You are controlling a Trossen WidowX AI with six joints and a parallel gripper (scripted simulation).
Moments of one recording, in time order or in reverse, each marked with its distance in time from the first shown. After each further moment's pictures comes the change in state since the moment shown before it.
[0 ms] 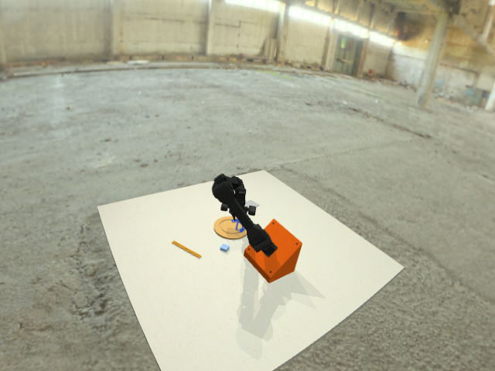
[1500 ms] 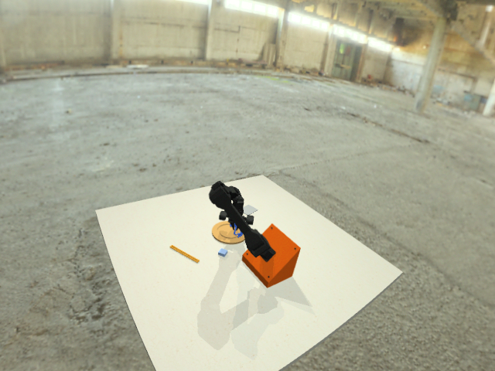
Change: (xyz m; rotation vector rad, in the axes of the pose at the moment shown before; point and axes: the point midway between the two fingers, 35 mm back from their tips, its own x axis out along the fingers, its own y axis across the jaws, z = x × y) arm 0.029 -0.002 -0.002 0.006 0.009 -0.003
